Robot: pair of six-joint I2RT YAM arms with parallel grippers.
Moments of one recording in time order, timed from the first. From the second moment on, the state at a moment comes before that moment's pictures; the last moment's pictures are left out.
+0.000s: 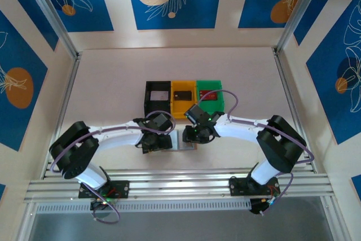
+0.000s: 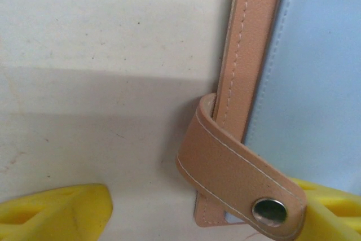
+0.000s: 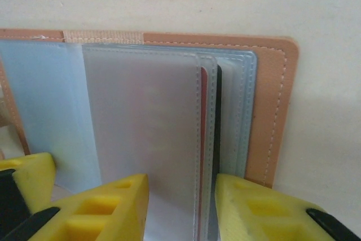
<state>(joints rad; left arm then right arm) -0.90 1.57 0.79 -0.59 0.02 -1.04 0.83 1.56 0.84 -0.48 -0.15 0.83</state>
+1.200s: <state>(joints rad) -0.89 1.26 0.71 -0.67 0.01 -1.03 0.95 1.63 1.00 -0.50 -0.20 0.86</state>
